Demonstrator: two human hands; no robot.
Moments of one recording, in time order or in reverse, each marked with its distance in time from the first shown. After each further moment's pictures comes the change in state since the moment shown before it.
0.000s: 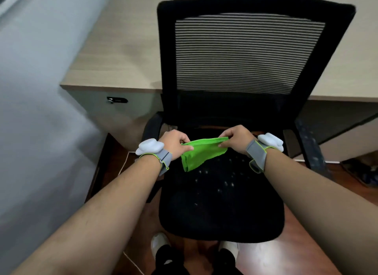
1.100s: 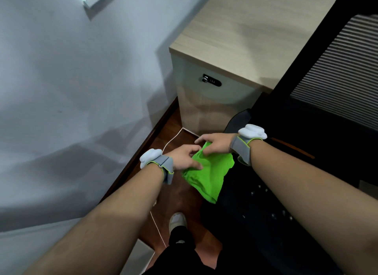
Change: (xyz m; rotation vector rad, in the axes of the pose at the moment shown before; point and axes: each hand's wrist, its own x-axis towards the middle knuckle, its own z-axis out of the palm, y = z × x) left_hand -0.089 -0.179 -0.035 -0.785 -0.178 -0.313; right_hand 0.067 -0.188 0.203 -0.534 -0.769 -0.436
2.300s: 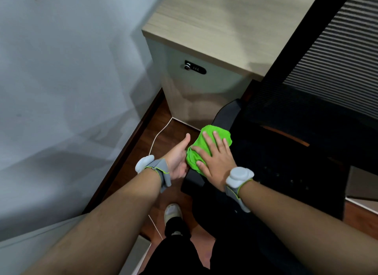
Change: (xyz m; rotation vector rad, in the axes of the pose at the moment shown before) left_hand 0.049 -0.001 0.032 -0.758 -0.156 -0.357; right_hand -0.015 0.070 0.089 -0.388 0.608 -0.027
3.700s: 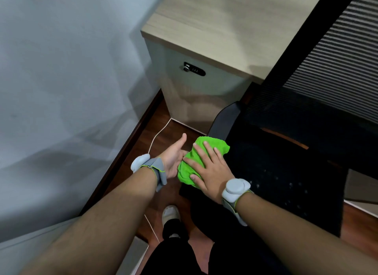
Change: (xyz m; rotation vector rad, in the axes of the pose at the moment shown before) left_hand 0.004 0.009 -0.012 -0.012 0.005 -0.016; right_hand -0.014 -0.009 0.003 -0.093 -0.024 -0.150
